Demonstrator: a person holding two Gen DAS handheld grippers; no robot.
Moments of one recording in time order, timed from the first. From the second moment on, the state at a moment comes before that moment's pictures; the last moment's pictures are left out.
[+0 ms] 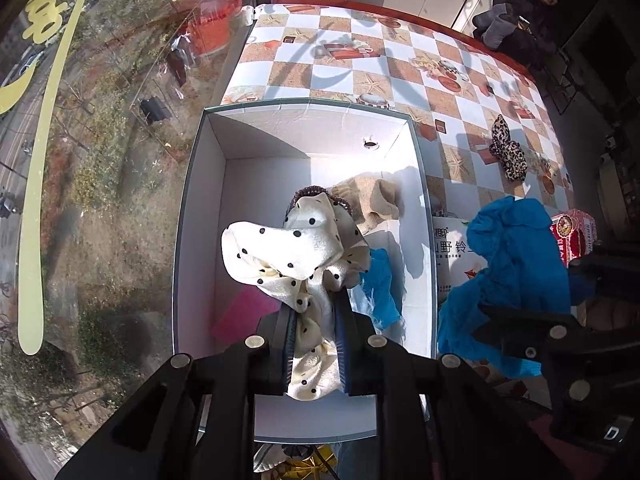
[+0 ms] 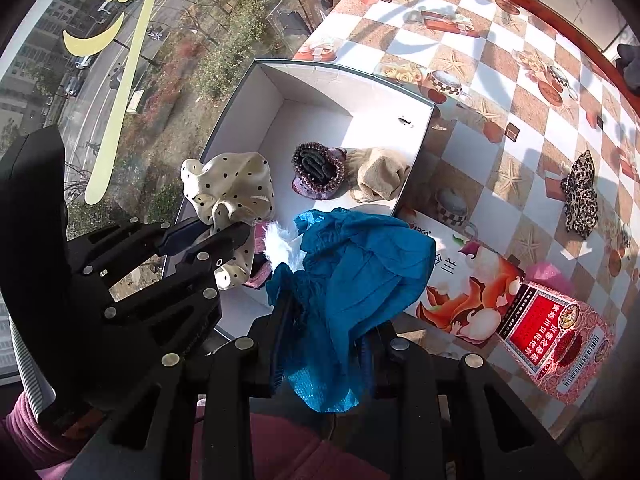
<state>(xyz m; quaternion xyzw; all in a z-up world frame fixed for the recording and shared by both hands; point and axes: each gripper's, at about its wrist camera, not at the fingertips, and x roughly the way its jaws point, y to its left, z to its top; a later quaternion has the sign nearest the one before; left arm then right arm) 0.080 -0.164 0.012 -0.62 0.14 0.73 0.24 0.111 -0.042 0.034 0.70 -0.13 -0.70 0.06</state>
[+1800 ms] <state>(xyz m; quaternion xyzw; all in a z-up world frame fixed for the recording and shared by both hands) 0.047 -0.158 0.003 -0.62 0.12 0.75 0.22 0.070 -0.021 0.032 0.70 -0.11 -0.71 0.03</state>
